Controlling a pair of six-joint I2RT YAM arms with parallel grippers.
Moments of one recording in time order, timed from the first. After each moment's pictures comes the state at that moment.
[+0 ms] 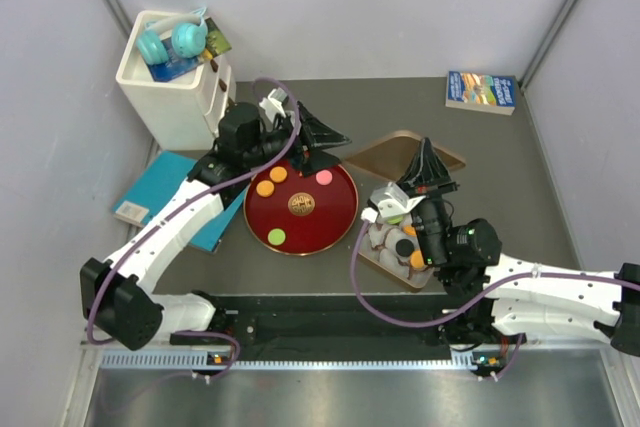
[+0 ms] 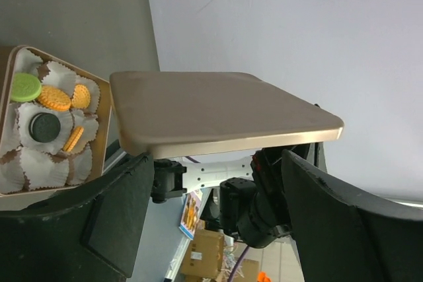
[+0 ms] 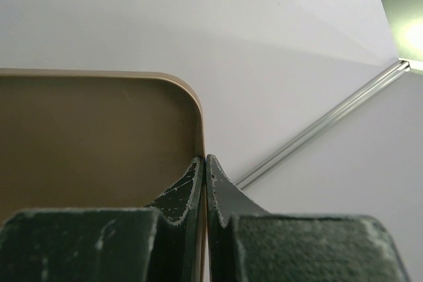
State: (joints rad) left arm -0.50 1.27 1.15 -0.08 0.64 -1.26; right arm 1.19 0.92 0.57 1.03 0.80 -1.56
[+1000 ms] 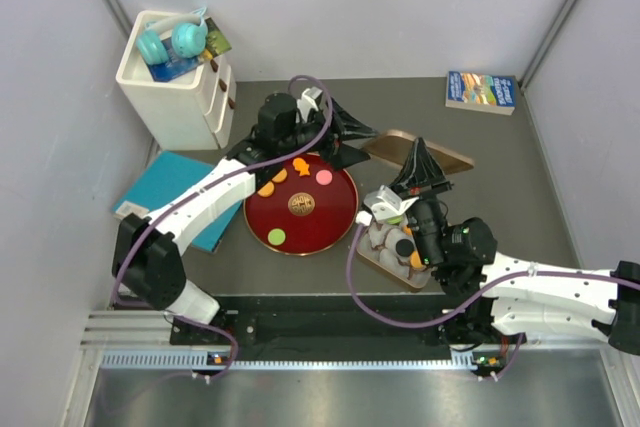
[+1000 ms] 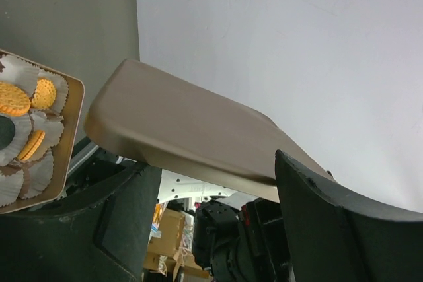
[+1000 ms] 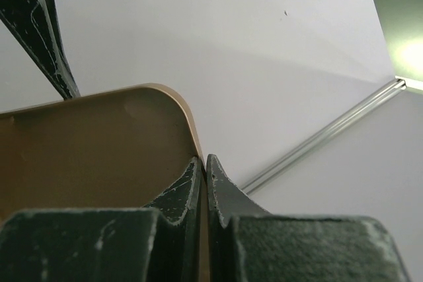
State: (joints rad) left arm -0.59 1.51 1.26 0.03 0.63 -1.44; right arm 1.19 0.94 0.57 1.03 0.76 -1.58
